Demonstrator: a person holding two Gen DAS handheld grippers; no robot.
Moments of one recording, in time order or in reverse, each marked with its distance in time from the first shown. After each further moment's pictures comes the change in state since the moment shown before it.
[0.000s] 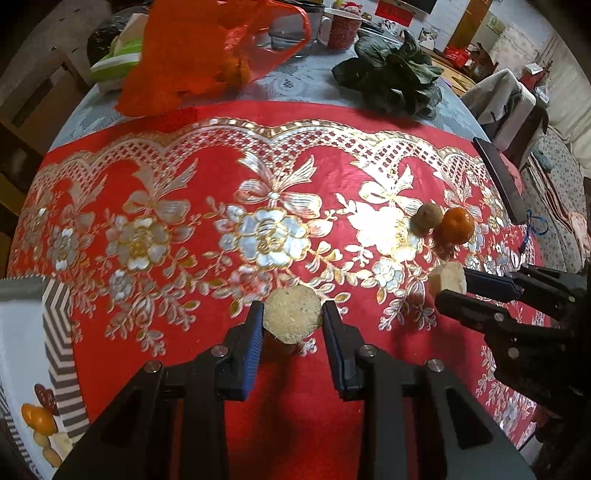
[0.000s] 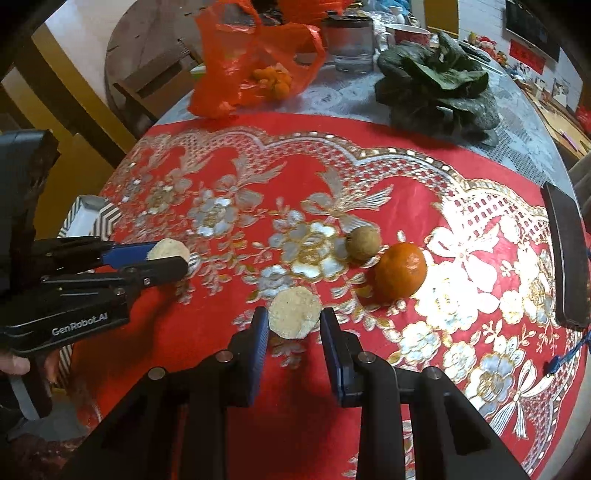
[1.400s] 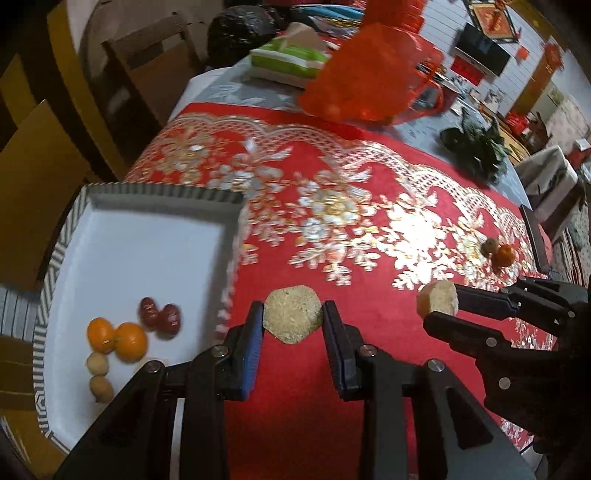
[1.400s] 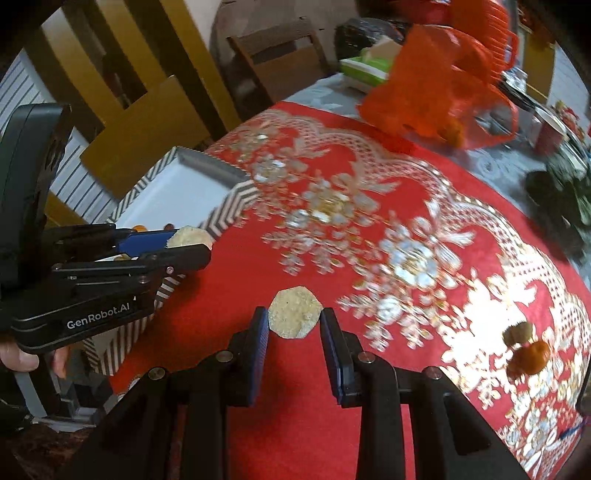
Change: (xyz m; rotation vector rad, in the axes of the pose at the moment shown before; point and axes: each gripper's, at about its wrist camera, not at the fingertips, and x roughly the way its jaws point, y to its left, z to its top) left arm -0.086 0.124 -0.073 -0.269 -0.112 0.125; right arm 0.015 0.166 0.026 -0.314 0.017 0.142
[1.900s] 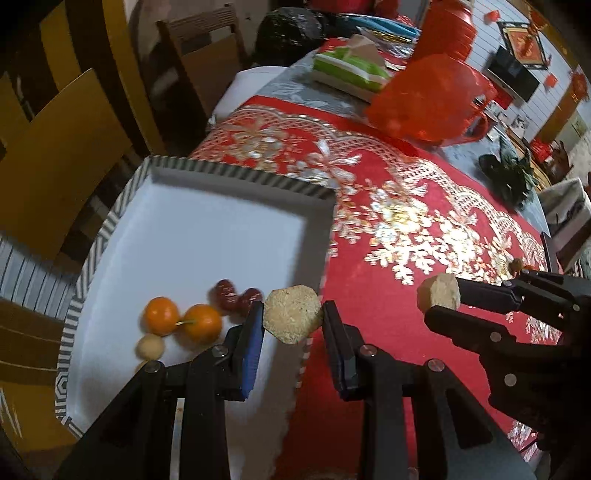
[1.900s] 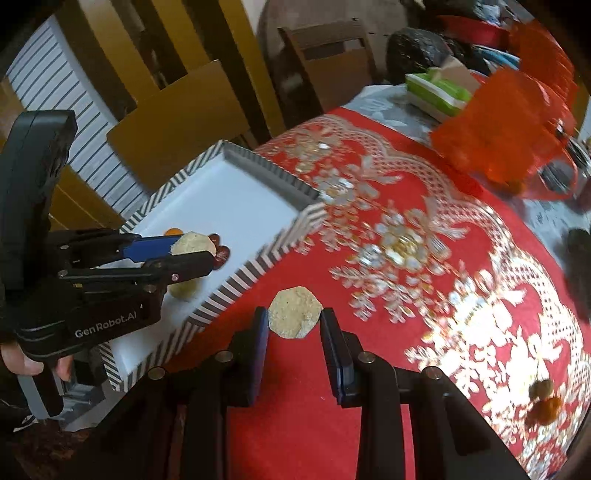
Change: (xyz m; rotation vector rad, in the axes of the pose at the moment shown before) left arm -0.017 0.068 -0.014 -0.113 -0.016 0.057; right arm 0.026 0.058 0.035 -0.130 0.018 0.058
